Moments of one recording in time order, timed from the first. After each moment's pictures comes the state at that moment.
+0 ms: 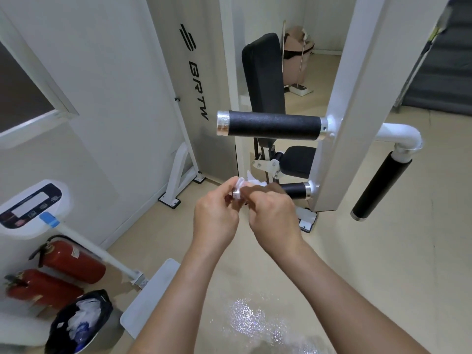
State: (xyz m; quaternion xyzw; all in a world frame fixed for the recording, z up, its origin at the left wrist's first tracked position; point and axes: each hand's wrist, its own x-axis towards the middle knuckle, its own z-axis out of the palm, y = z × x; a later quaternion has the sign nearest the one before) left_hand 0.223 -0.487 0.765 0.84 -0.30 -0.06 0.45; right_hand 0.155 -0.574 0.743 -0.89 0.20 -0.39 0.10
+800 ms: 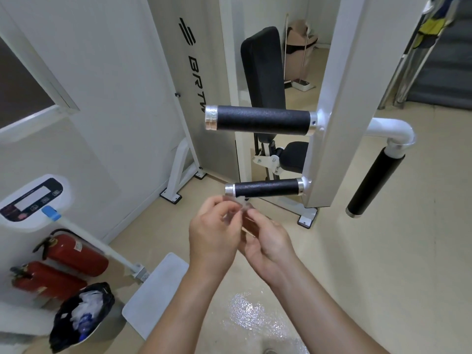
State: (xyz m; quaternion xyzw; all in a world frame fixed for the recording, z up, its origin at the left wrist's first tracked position) left_hand 0.189 -0.470 0.742 0.81 -0.31 0.06 0.49; right_hand 0.129 -0.543 0.738 -0.20 0.29 -0.19 0.92
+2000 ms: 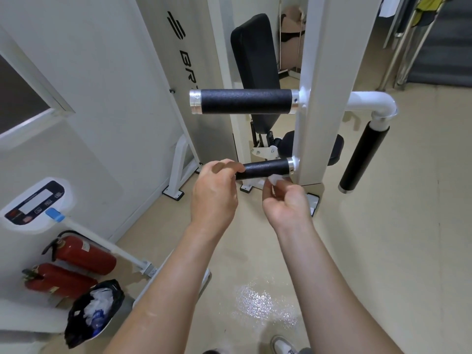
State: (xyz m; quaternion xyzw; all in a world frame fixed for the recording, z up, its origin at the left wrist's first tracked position) left_hand 0.220 -0.506 0.752 0.85 -0.43 0.12 0.29; right_hand 0.142 -0.605 0.743 0.10 0.34 -0.35 0.87
